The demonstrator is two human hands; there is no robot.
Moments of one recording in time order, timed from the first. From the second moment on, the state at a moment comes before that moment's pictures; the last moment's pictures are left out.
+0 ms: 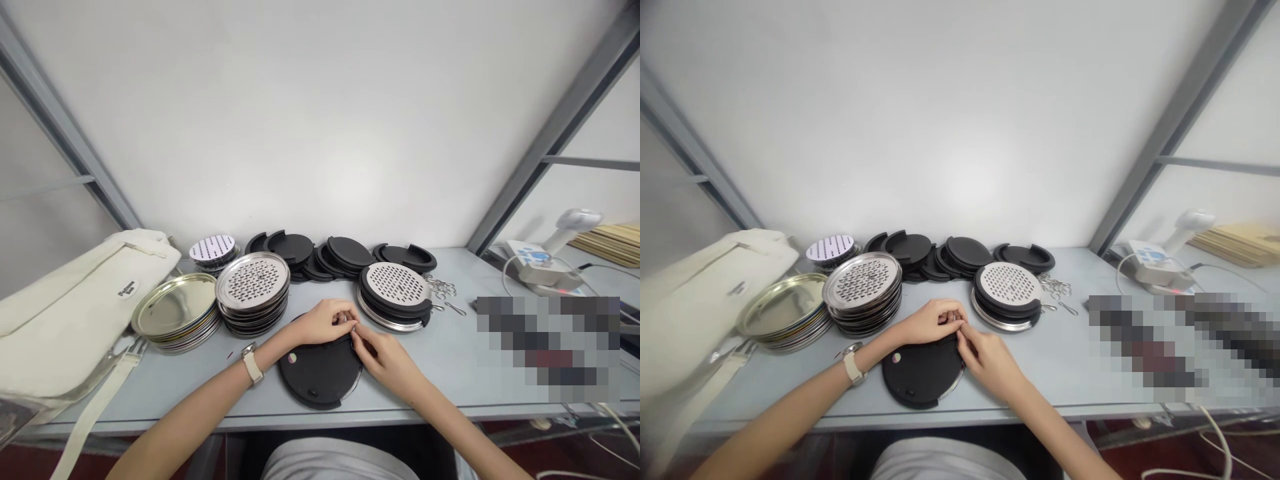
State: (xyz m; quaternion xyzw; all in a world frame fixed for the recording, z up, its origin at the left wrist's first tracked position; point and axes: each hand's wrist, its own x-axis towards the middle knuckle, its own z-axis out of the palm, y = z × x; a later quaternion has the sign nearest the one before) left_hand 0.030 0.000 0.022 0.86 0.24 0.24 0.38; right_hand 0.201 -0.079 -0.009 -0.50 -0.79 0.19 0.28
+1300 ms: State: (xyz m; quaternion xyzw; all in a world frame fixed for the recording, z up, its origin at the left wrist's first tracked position) left_hand 0.030 -0.004 0.024 0.88 0.24 0.24 0.34; right_hand 0.199 -0.080 -0.013 -0.51 -0.80 0.16 0.29
